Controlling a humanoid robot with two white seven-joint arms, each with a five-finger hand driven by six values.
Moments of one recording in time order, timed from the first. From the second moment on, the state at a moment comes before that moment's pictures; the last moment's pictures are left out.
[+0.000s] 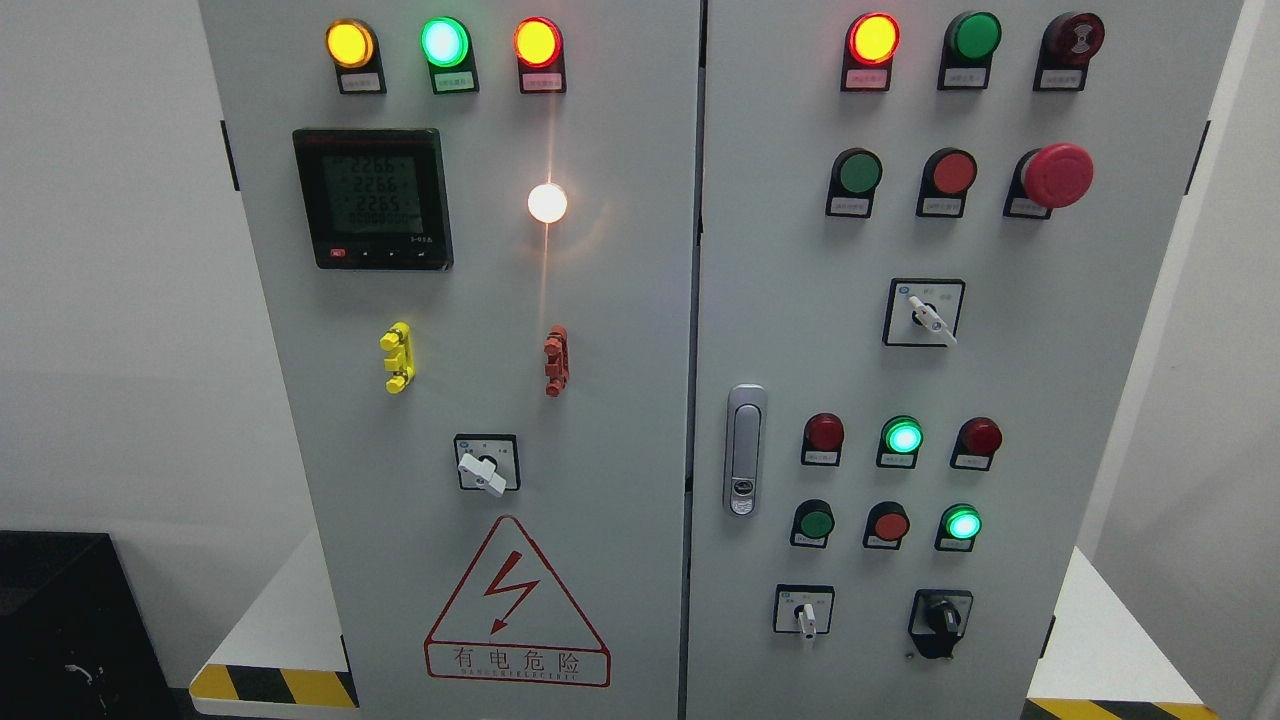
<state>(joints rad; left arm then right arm) 0.00 -0.10 -0.14 0.00 0.10 -0.06 0.15 0.14 0.09 -0.08 -1.61 1.00 0.03 -0.06</state>
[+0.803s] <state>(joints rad) 0.00 -0.10 -0.14 0.00 0.10 -0.06 0.15 0.01 0.12 -0.10 -1.66 1.26 0.18 -0.02</state>
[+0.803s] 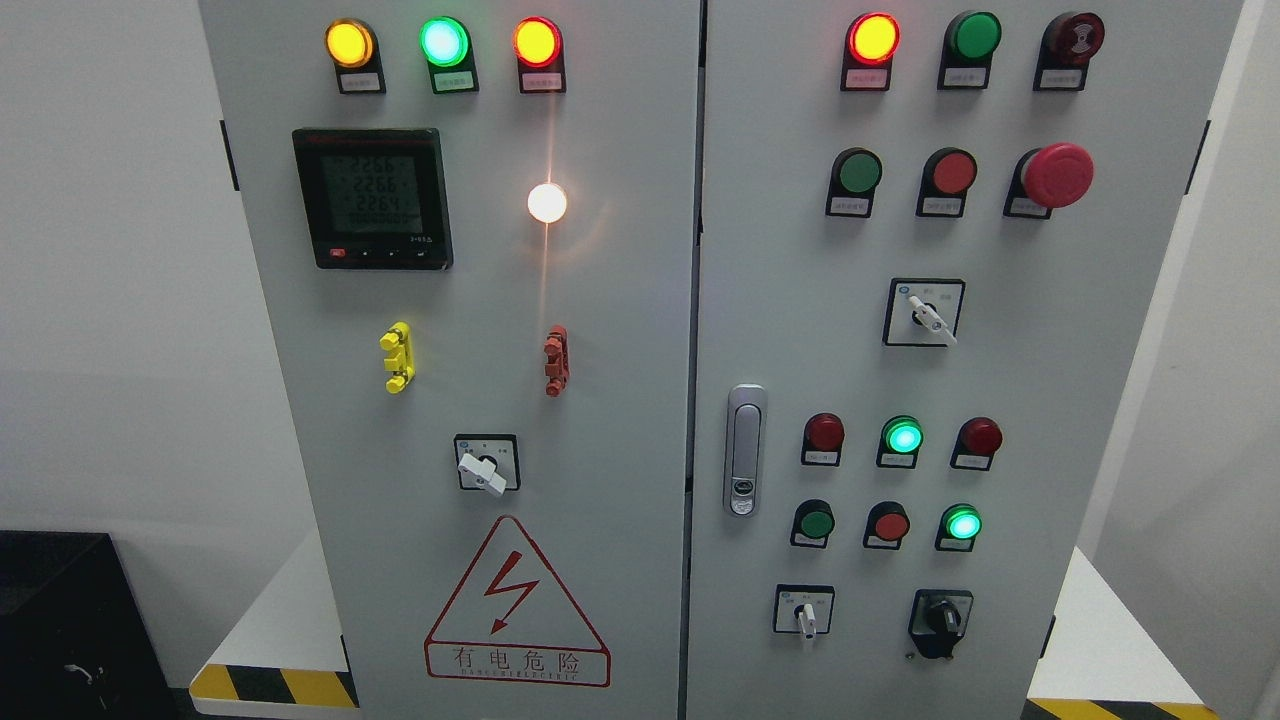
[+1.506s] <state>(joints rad) 0.00 -0.10 -0.14 0.00 0.10 -0.06 0.15 -0.11 0.12 -0.13 -1.66 1.30 0.21 0.02</state>
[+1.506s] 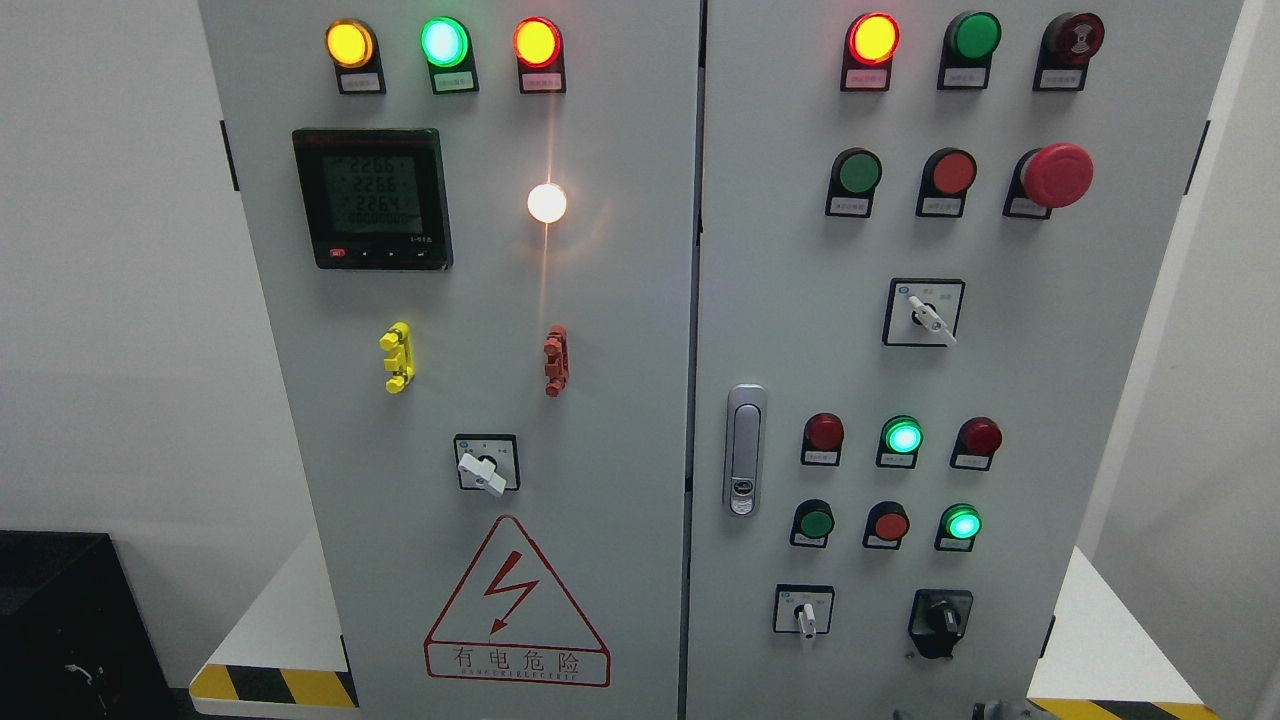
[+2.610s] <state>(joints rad) 0.00 -0.10 -0.14 0.00 0.10 -0.06 0.15 -0.20 0.12 -0.16 -1.64 1.30 0.23 0.06</state>
